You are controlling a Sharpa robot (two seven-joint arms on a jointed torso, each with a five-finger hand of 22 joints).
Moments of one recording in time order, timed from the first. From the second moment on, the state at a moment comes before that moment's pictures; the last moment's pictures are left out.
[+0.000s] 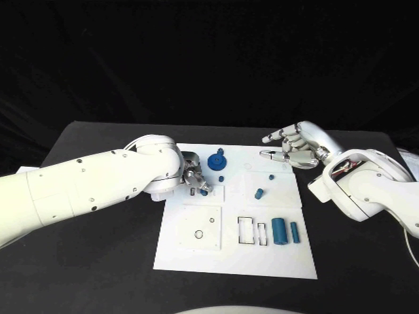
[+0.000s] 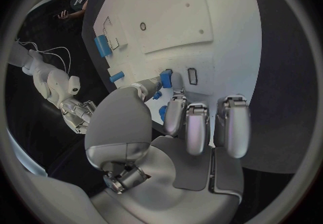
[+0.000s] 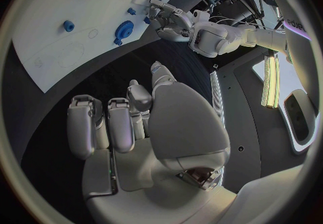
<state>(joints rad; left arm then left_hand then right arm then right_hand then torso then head) 1.27 -0.62 -0.03 1.46 -1.11 0.15 -0.70 1.05 -0.14 0.64 0.18 0.13 0.96 0.03 0.65 0.70 1.44 -0.05 1.34 1.31 1.47 -0.09 1.57 1.31 0.03 1.47 0.02 1.52 1.31 1.10 -0.97 0.11 1.70 -1.11 -0.49 -0.05 1.40 -0.08 -0.01 0.25 0.29 0.98 0.14 0.08 0.07 1.33 0.05 1.03 1.18 1.46 -0.01 1.42 1.31 0.05 1.40 0.10 1.45 1.31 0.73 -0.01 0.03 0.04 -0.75</state>
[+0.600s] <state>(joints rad) 1.27 -0.62 -0.03 1.46 -1.12 0.17 -0.70 0.94 -0.16 0.53 0.24 0.12 1.01 0.01 0.63 0.68 1.46 -0.05 1.35 1.31 1.47 -0.09 1.57 1.31 0.03 1.47 0.02 1.52 1.31 1.10 -0.97 0.11 1.71 -1.11 -0.49 -0.05 1.40 -0.08 -0.02 0.25 0.30 0.98 0.14 0.08 0.07 1.33 0.05 1.02 1.17 1.46 -0.01 1.41 1.30 0.05 1.40 0.09 1.44 1.31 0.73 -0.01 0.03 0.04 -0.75</state>
